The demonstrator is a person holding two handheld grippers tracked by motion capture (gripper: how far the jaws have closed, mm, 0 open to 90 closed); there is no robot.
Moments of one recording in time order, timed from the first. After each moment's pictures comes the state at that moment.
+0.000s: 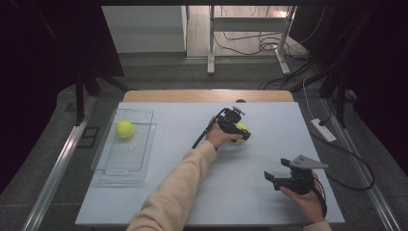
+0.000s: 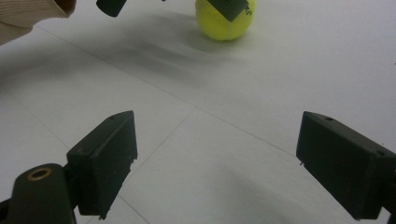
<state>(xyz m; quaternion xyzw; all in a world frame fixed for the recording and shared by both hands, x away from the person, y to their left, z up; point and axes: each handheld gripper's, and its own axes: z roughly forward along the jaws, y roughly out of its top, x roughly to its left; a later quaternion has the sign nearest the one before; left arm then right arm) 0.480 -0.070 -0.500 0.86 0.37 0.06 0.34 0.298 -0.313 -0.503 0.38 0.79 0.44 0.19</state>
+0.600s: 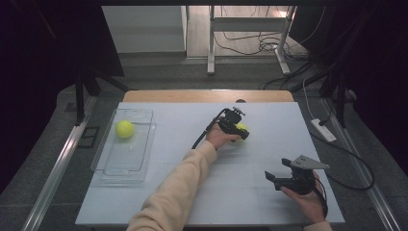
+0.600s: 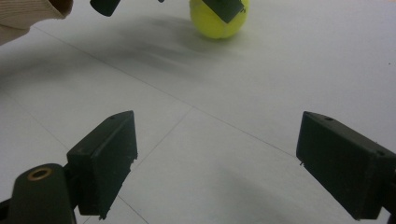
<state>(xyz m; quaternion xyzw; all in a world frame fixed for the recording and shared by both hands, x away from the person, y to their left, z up) 0.477 -0.068 -0.495 0.86 0.37 0.07 0.34 0.297 -0.315 -0.502 0.38 0.79 0.44 0.19</state>
